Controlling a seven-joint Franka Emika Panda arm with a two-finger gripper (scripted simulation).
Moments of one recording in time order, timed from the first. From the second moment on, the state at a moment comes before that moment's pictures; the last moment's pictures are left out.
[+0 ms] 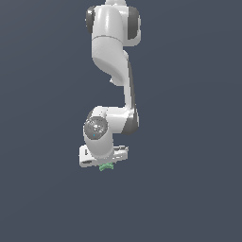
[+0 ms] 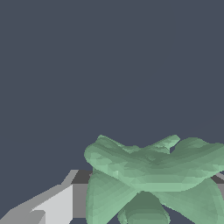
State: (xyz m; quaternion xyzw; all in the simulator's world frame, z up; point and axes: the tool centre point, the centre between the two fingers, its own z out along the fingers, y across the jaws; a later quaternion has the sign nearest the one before) arm 0.100 -0.071 0.040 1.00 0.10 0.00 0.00
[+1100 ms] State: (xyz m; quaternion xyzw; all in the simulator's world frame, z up) arm 0.084 -0.052 0.049 1.00 0.10 0.00 0.00
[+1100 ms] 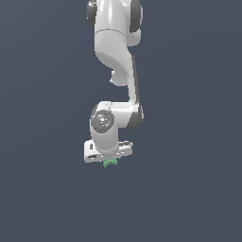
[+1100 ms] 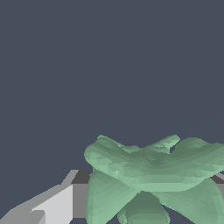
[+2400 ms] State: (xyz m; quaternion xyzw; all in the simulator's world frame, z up) arm -0.046 0.103 0.130 1.00 0.10 0.00 0.00
